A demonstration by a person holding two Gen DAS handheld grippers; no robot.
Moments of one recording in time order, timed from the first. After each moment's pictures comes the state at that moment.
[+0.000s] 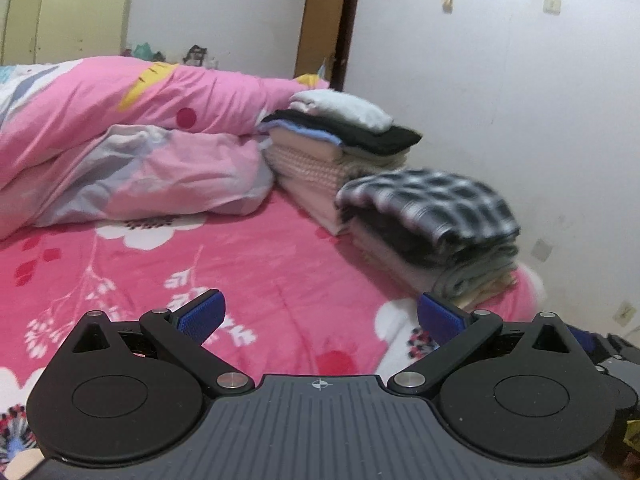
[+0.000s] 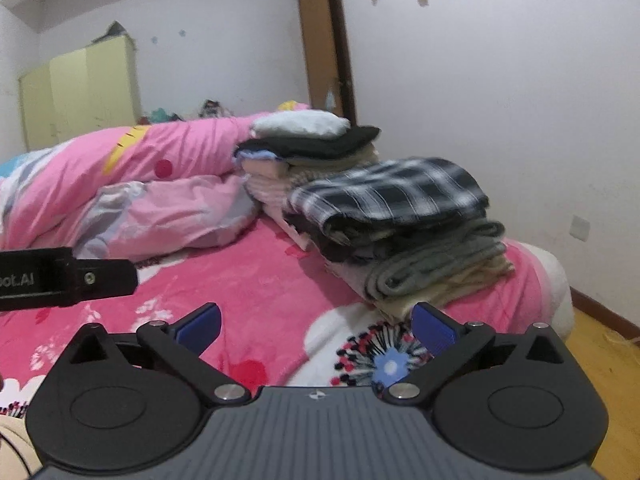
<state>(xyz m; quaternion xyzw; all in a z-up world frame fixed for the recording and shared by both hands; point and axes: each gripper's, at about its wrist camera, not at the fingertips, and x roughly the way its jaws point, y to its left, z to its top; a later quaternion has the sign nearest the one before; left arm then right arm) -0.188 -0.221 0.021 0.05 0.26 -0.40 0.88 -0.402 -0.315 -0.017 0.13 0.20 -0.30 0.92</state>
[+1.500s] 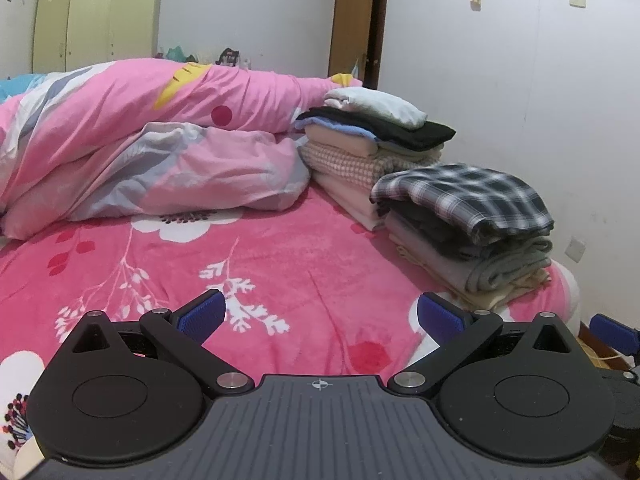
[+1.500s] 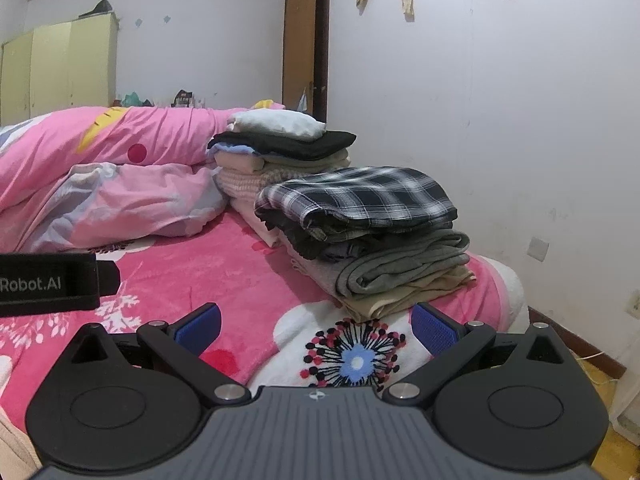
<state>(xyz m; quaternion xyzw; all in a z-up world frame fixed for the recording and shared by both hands) -0.195 -0.212 0.013 0.06 0.25 -0.36 0.90 -0.393 -0.290 -0.018 0.08 0.20 -0.35 0.91</state>
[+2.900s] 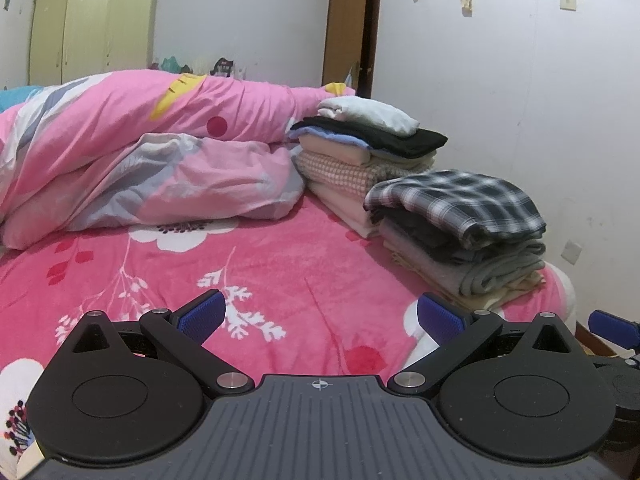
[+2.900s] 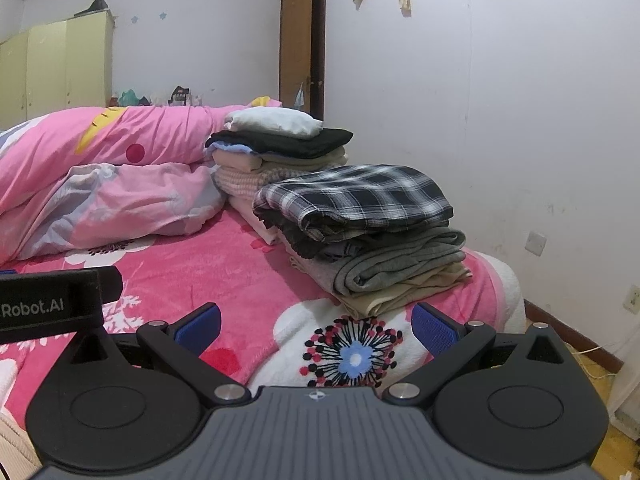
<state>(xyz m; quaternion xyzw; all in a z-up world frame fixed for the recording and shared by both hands) -0.201 -0.208 0.017 0.06 0.23 -0.36 0.90 -0.395 -0.287 -0.010 0.08 0.21 -0.35 0.91</state>
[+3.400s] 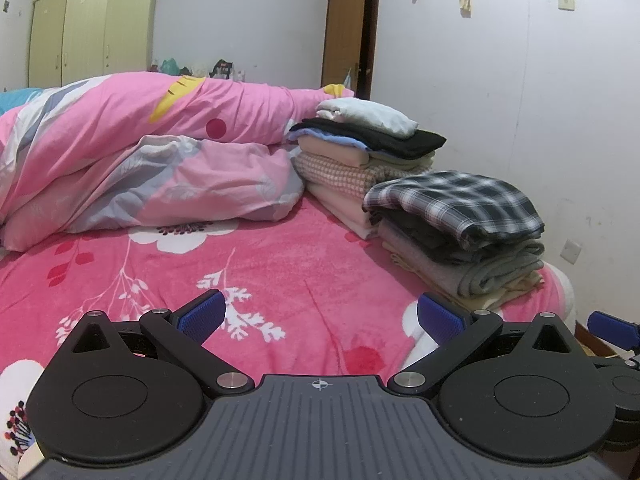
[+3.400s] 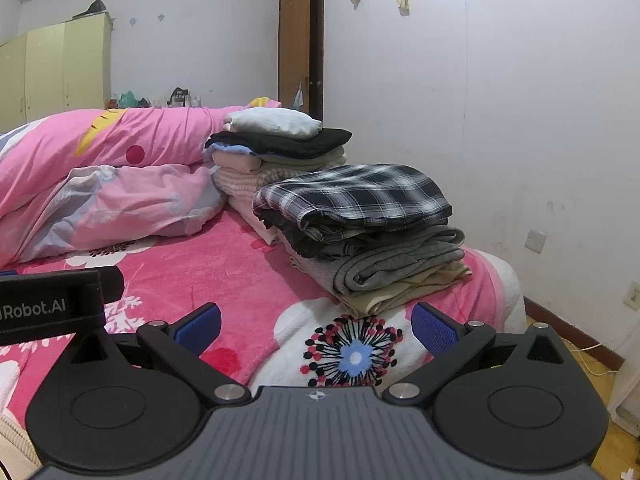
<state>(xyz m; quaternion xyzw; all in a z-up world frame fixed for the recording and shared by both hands) -0.204 -0.208 0.018 0.06 0.23 -0.37 0.90 -0.398 -0.288 -0.010 0.08 0.21 -0.35 0.91</state>
